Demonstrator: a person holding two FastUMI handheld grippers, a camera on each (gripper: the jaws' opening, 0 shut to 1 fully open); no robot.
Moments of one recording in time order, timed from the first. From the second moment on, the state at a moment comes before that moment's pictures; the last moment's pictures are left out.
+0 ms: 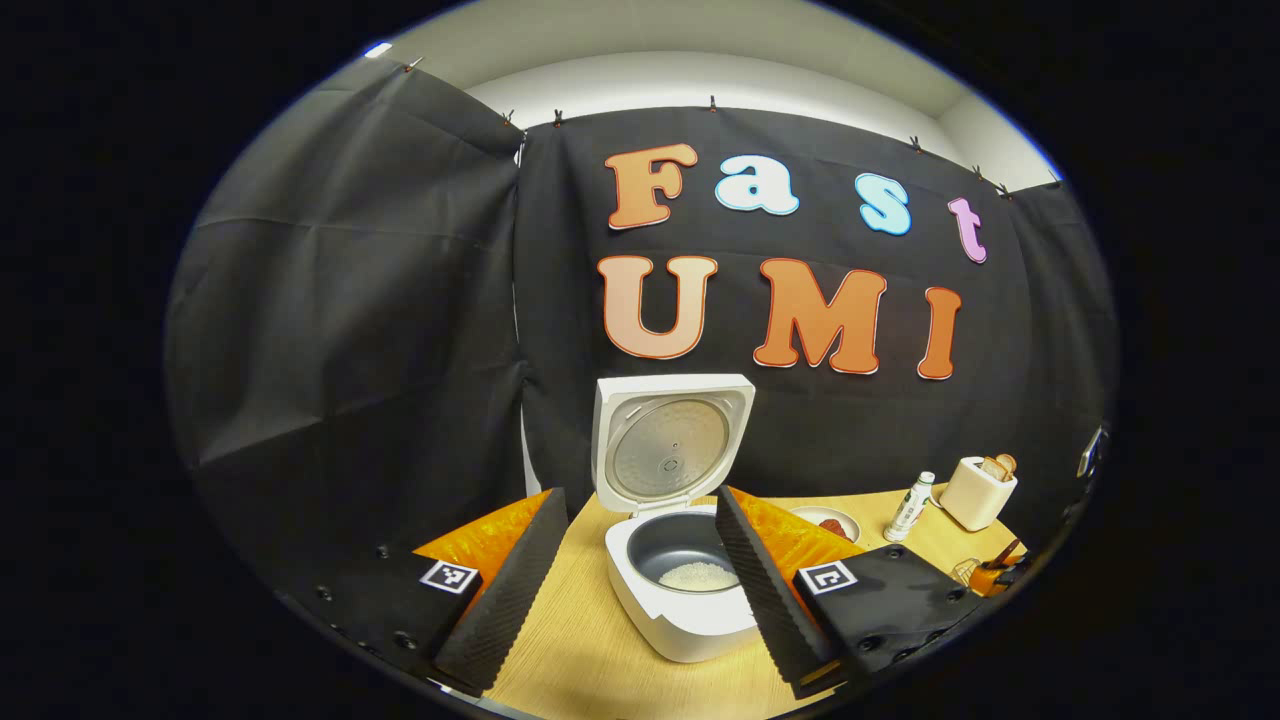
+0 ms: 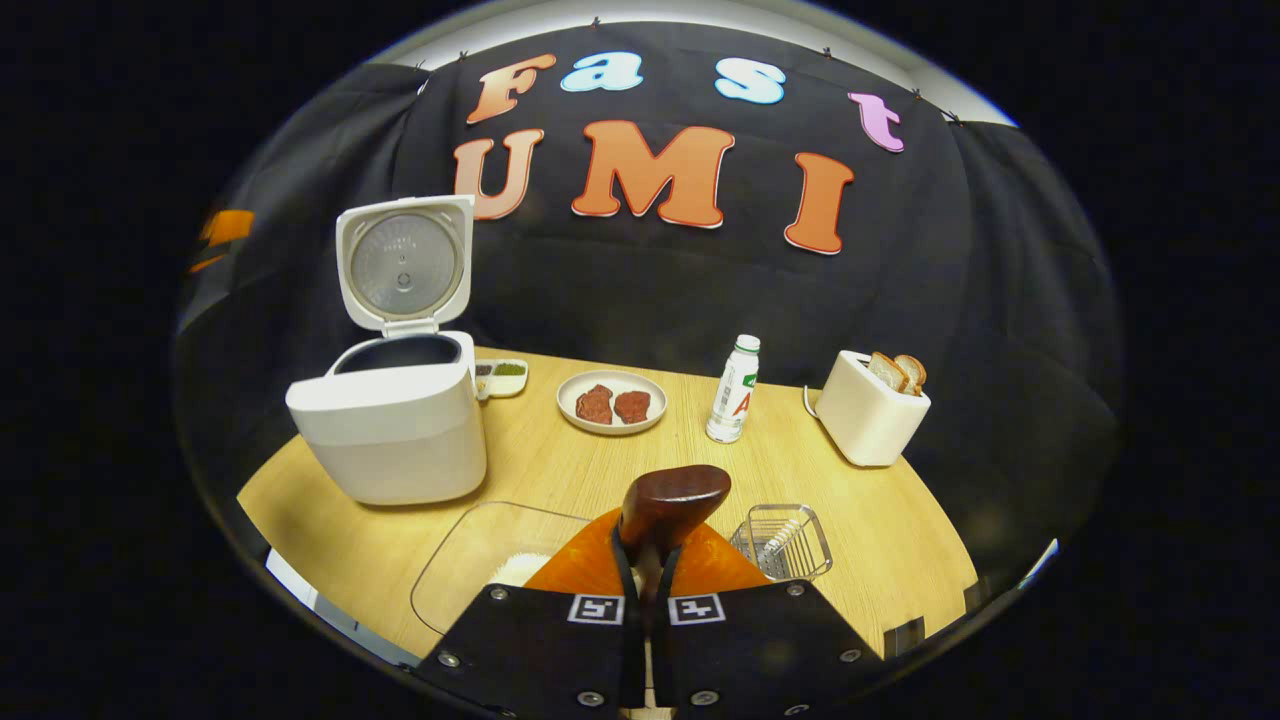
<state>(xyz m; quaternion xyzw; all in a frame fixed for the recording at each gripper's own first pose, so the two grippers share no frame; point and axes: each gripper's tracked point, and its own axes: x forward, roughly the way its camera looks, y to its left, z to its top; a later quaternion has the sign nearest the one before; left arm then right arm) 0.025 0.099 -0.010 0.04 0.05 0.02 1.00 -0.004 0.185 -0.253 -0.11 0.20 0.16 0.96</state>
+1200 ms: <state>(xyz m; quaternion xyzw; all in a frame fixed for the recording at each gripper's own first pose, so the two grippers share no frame) 0.035 0.082 -0.024 0.06 0.07 0.02 1.00 -0.004 0.214 -0.303 0.21 0.29 0.17 0.92</state>
